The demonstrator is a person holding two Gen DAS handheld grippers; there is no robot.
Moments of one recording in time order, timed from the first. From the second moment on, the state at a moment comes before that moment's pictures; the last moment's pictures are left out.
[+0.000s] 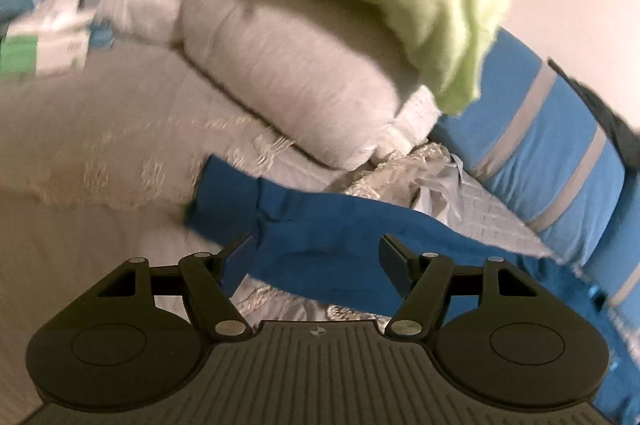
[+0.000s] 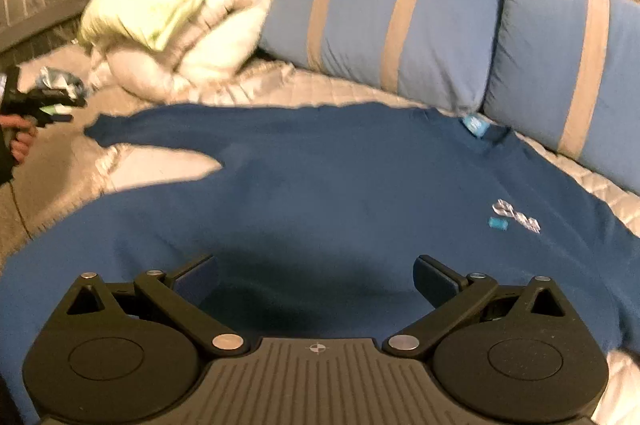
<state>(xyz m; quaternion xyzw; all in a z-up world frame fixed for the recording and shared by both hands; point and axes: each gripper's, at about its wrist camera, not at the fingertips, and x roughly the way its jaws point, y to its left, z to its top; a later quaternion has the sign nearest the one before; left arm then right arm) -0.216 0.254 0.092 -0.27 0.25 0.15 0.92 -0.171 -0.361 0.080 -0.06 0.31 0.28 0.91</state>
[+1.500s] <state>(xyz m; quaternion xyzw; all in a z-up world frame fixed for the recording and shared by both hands) -0.131 0.166 0.206 -0.15 0.16 0.16 0.96 -0.153 -0.386 0.056 0.01 0.36 0.26 0.90</state>
